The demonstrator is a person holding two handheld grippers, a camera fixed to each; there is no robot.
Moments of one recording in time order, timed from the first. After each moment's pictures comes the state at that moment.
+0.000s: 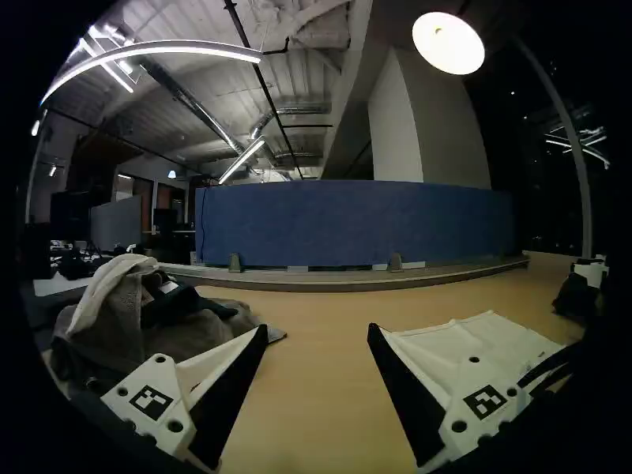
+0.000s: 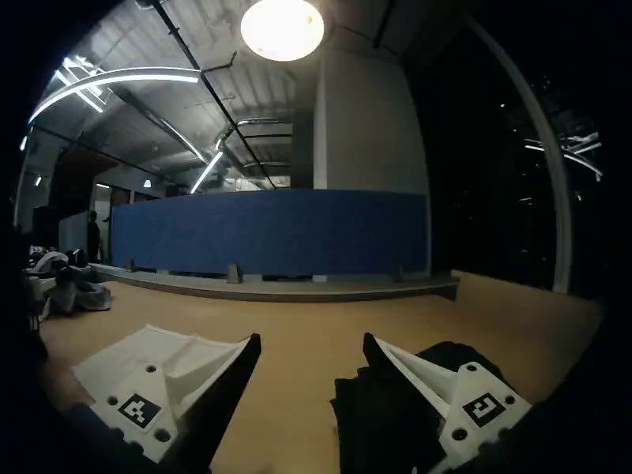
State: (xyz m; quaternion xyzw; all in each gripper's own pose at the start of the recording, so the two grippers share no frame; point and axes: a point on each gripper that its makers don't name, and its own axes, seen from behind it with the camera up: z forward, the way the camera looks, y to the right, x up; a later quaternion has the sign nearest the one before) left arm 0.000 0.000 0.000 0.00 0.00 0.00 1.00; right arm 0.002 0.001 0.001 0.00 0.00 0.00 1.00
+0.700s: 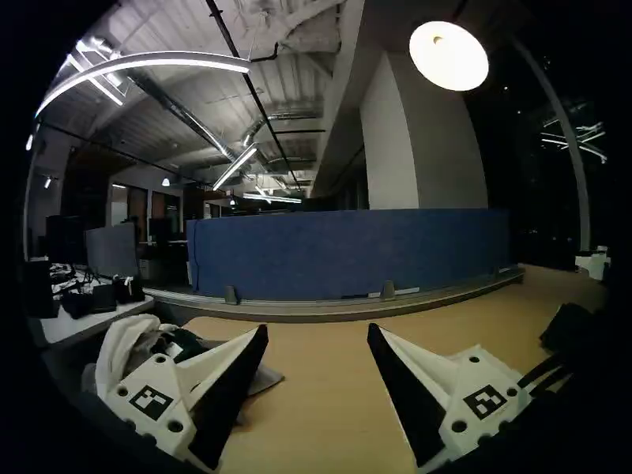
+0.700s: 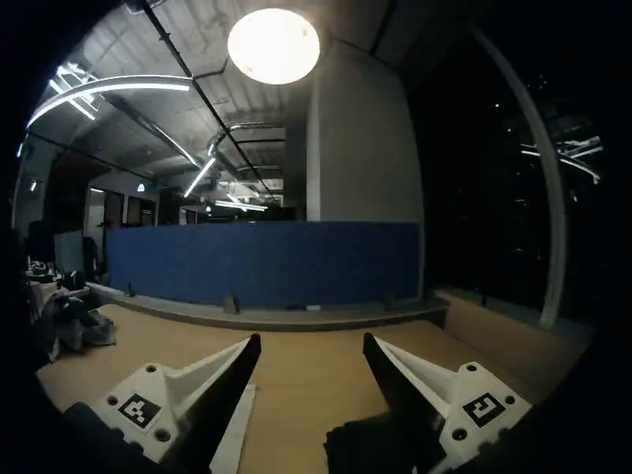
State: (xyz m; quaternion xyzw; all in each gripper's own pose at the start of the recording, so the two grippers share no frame) left arm 0.121 0.017 0.009 -0.01 0.00 0.01 1.00; right arm 0.125 0.007 -0.007 -0.01 0.00 0.00 1.00
